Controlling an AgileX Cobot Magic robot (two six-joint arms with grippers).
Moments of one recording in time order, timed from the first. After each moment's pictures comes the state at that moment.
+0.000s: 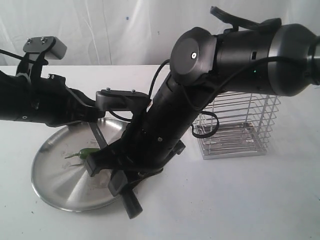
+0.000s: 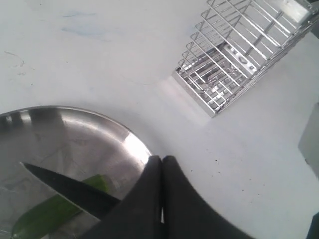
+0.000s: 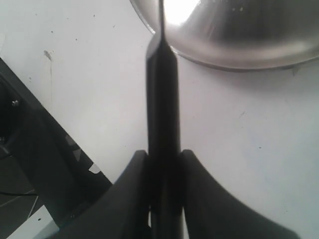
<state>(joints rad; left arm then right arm) -0.26 1.32 -0.79 -1.20 0.46 1.10 0.76 1.73 -1.27 0.59 0.97 -0.20</state>
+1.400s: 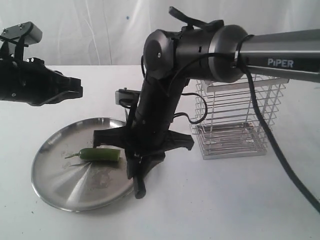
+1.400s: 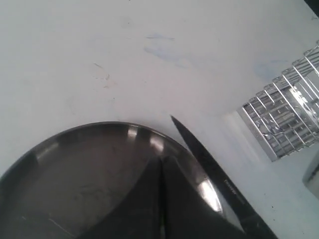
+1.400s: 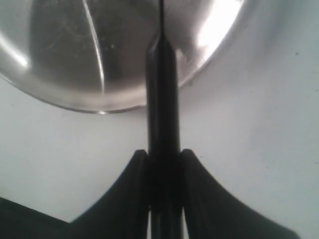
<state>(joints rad) -0.11 1.41 -0.88 -1.18 0.45 1.02 0.74 1.95 -1.52 0.33 1.12 0.37</state>
